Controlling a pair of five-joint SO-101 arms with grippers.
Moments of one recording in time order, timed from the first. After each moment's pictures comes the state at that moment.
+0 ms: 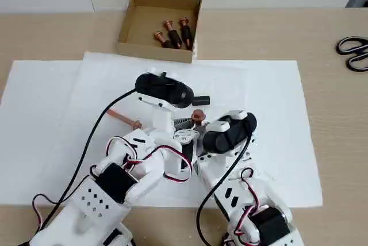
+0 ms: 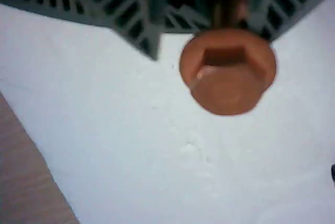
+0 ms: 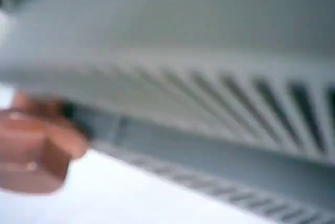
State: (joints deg) left arm 36.7 -52.7 52.4 47.8 28.2; right arm -31.8 -102.2 81.6 52.6 -8.6
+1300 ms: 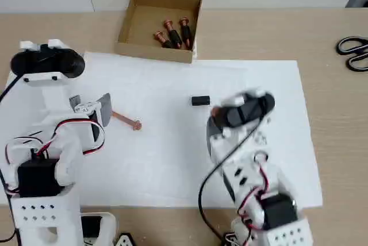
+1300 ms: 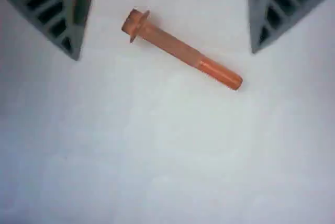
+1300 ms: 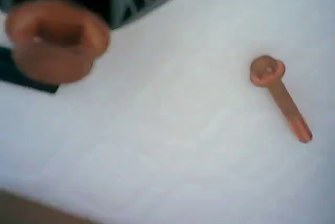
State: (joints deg) left arm -7.3 -54.2 29.6 77.8 5.3; right arm -21.7 -77.2 62.1 50.1 -4.4
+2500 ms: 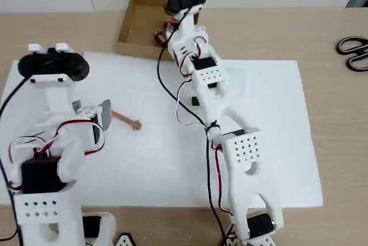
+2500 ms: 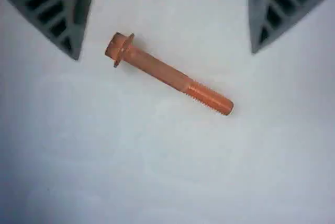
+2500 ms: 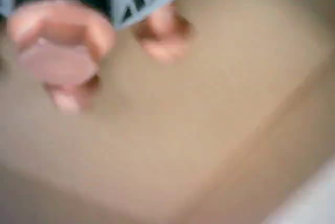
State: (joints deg) left arm -7.8 -54.2 32.7 77.8 4.2; right arm -20.0 56.5 -41.6 16.4 -2.9
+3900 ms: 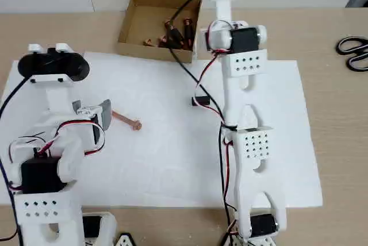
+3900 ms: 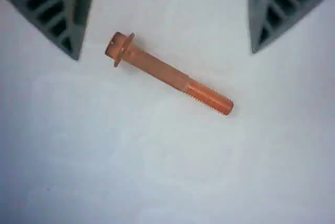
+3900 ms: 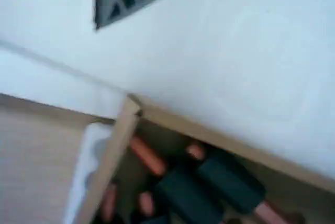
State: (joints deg) left arm -7.8 -54.2 32.7 77.8 4.2; right arm -12.1 57.6 -94.2 96.2 -3.0
